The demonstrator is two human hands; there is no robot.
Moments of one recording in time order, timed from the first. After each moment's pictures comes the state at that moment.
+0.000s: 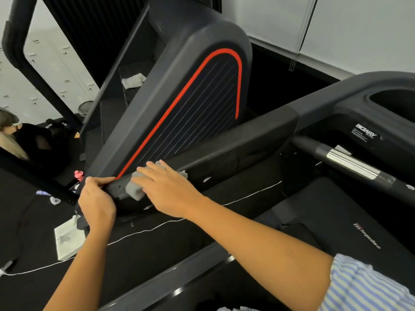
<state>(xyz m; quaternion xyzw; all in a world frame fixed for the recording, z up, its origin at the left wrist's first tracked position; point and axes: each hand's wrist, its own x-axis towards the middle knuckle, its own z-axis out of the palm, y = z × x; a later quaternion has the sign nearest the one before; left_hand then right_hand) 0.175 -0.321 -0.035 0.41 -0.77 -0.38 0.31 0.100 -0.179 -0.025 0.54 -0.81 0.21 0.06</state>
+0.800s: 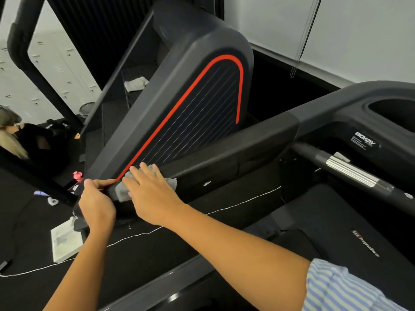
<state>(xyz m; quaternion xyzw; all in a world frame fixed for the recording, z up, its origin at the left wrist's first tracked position) 0.173 -0.319 -0.032 0.42 -0.74 -0.42 0.32 0.122 -0.203 -0.014 0.49 -0.85 0.20 0.01</state>
